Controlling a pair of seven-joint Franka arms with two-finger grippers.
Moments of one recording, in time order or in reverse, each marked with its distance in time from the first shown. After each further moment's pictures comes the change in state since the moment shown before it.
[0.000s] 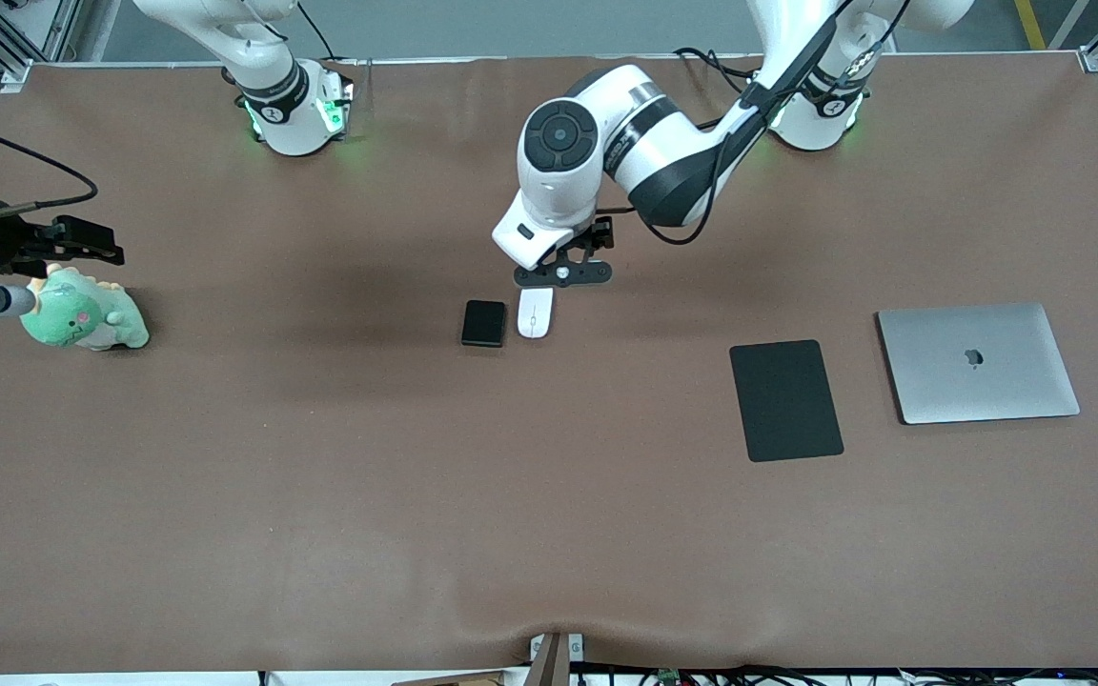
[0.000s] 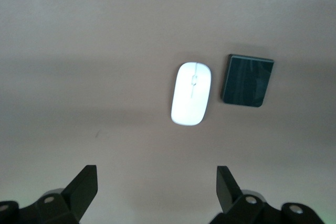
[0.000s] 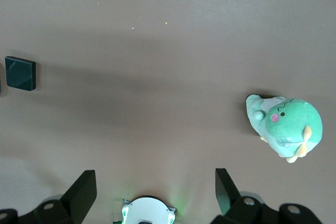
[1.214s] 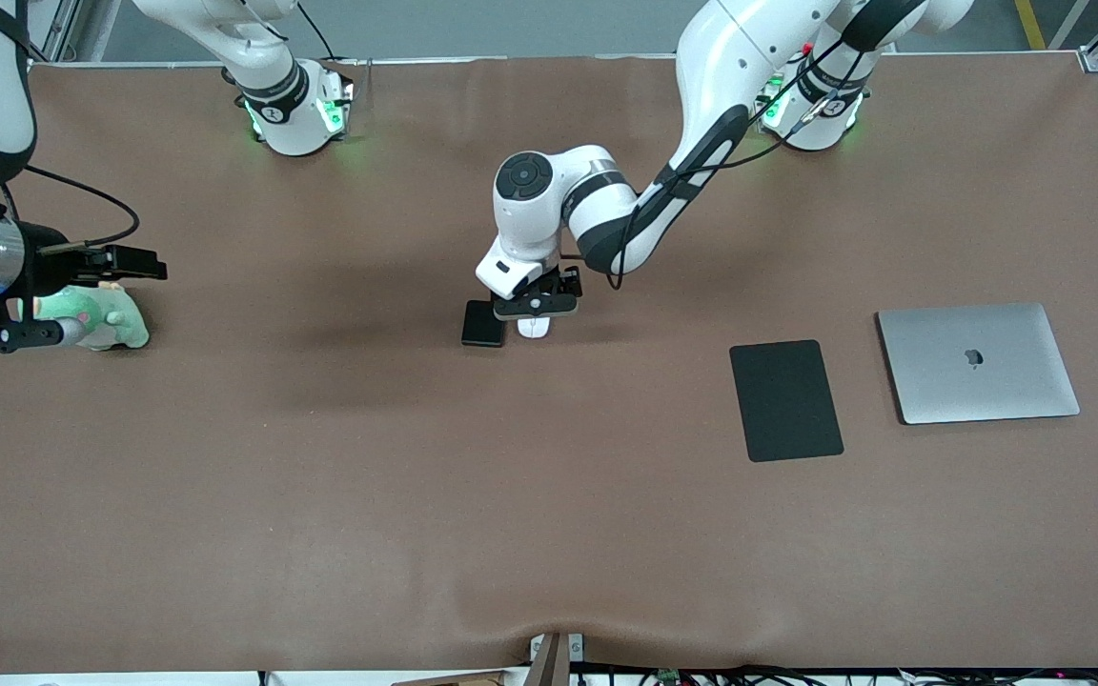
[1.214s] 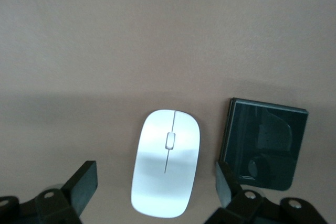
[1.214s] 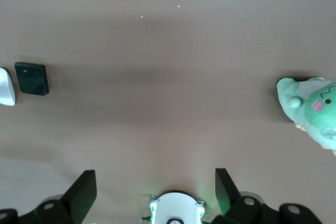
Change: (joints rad) left arm -0.067 0.237 0.005 -0.080 0.343 0.393 -0.298; right arm 0.016 0.045 0.004 -0.052 0.071 0.017 0.141
